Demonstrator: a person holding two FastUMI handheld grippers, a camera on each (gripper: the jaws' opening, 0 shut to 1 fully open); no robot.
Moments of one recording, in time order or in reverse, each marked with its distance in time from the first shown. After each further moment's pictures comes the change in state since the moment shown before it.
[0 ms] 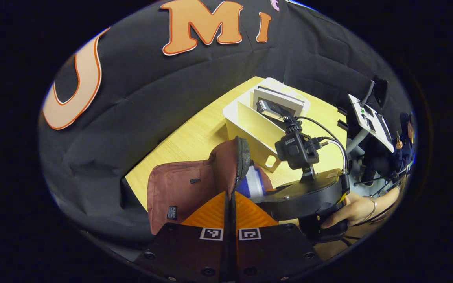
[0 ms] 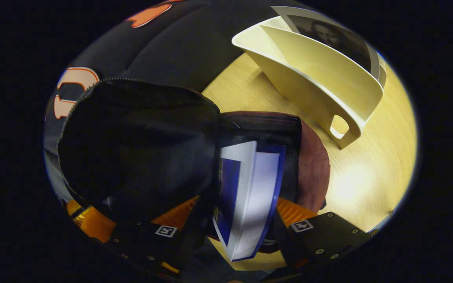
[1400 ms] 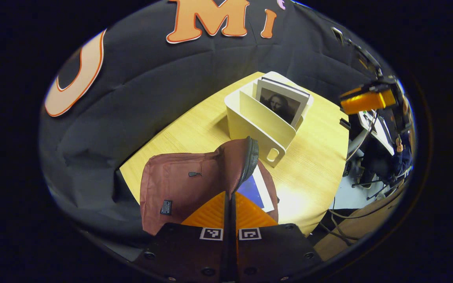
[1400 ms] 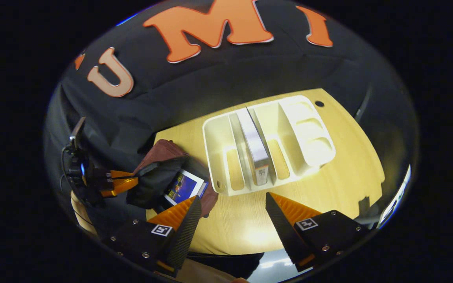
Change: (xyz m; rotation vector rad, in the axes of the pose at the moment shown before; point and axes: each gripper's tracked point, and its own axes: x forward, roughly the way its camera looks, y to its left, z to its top) left arm 0.020 -0.012 -0.027 -0.037 0.044 -0.023; right arm -0.259 -0.103 0.153 -0.577 -0.149 -0.144
